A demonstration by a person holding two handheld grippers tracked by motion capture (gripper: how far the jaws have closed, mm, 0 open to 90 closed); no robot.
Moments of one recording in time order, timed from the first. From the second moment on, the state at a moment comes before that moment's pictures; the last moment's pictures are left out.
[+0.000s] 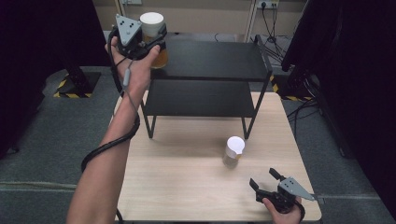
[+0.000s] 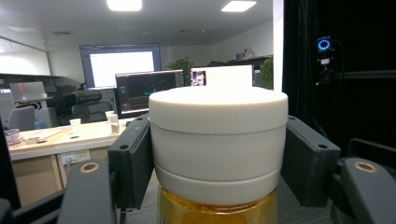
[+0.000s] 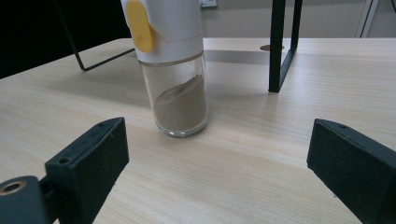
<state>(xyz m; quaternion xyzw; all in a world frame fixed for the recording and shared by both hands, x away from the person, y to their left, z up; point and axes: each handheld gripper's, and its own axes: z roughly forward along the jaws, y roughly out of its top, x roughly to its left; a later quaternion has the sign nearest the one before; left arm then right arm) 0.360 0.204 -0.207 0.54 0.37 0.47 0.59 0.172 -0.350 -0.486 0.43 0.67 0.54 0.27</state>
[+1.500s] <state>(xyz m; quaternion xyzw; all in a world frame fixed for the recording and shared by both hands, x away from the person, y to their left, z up) 0.346 0.201 -0.215 0.52 0.40 0.47 0.59 0.173 -0.349 -0.485 0.43 0.67 0.54 0.27</state>
